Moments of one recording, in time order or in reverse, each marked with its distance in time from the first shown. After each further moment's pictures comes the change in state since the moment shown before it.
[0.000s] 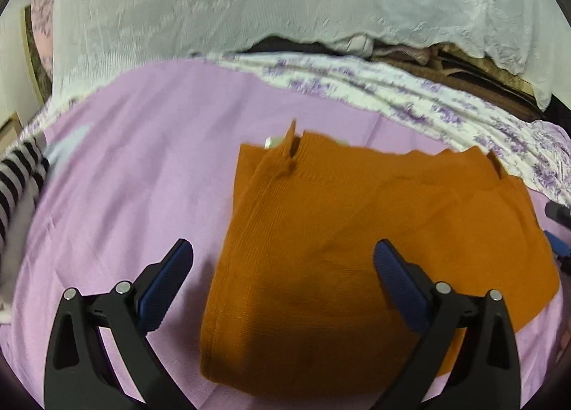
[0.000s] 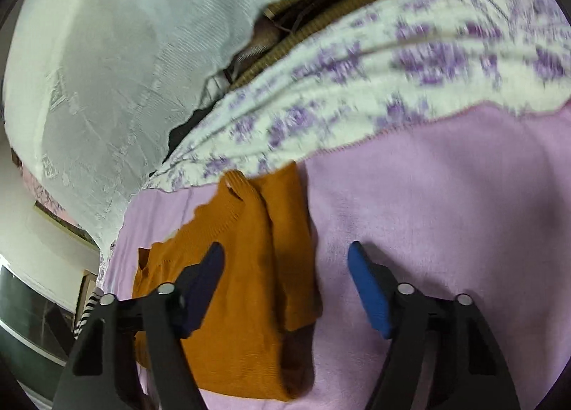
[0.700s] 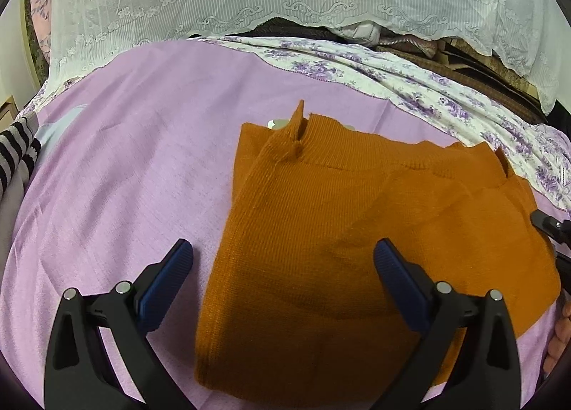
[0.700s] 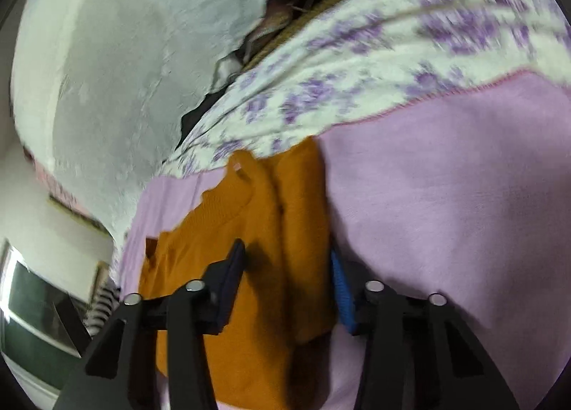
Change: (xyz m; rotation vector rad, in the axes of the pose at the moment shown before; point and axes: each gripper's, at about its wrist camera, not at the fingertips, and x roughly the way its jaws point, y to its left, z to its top) left arm 0.010 0.002 -0.005 -0.020 0.038 -0.008; right arm 0.030 -0.008 0.006 0.043 0.070 0.099
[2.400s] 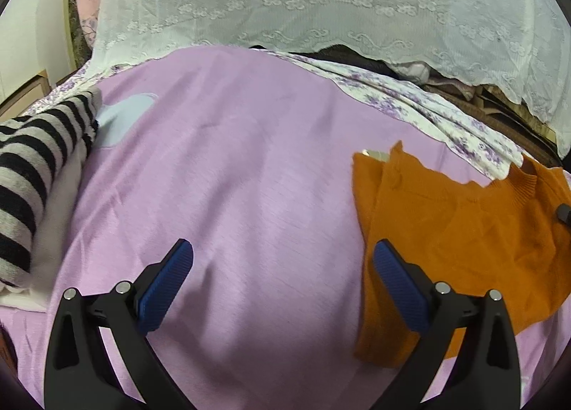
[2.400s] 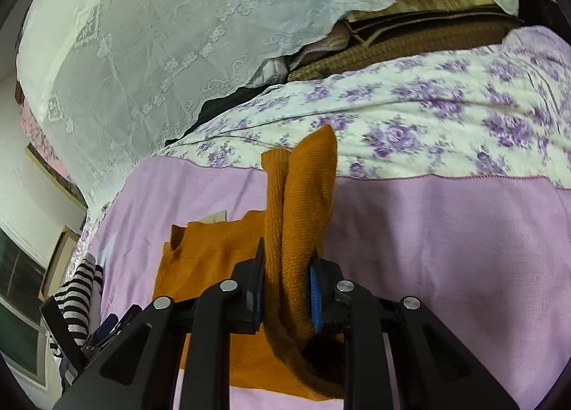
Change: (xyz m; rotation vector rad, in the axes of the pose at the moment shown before) left arm -0.036 0.090 -0.001 -0.124 -0.068 0.075; right arm -0.017 0.144 -0.017 -0.264 -0.039 -0.195
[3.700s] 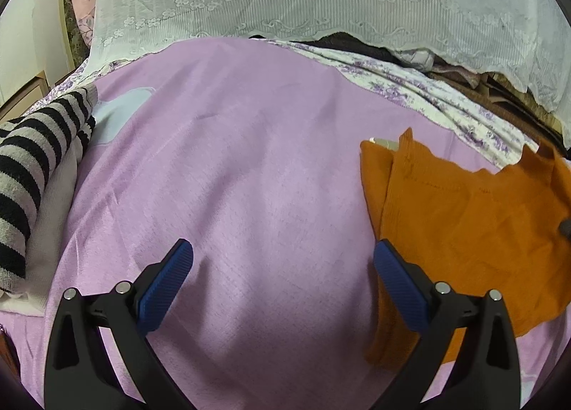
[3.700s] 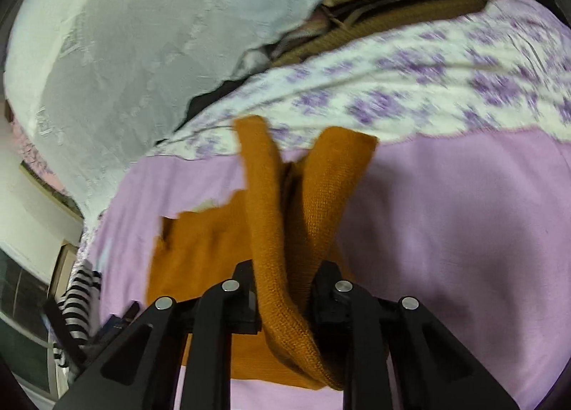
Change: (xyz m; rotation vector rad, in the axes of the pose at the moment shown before) left arm 0.013 -0.001 -0.001 0.021 0.050 0.010; right arm 0.010 -0.002 -0.020 0.070 0.012 0.016
